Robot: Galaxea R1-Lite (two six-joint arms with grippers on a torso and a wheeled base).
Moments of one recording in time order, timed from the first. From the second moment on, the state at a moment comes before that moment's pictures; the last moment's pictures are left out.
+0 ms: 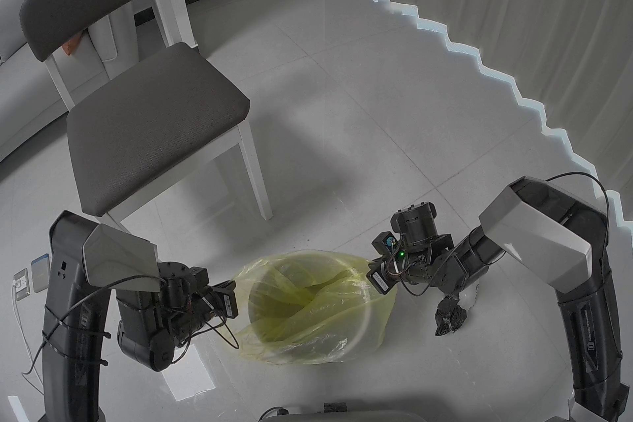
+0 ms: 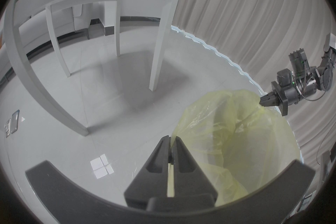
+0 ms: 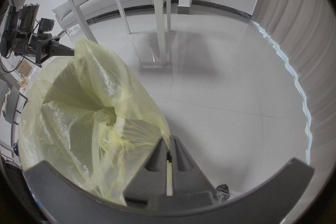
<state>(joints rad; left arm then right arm) -0.25 2.53 -0.54 -1.55 -0.11 -0.14 0.46 2.51 -1.31 -0.49 0.03 -0.34</state>
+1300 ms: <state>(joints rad) -0.26 2.42 -0.39 -1.55 -0.13 -0.18 0.45 2.39 -1.11 -0.56 0.05 -0.33</state>
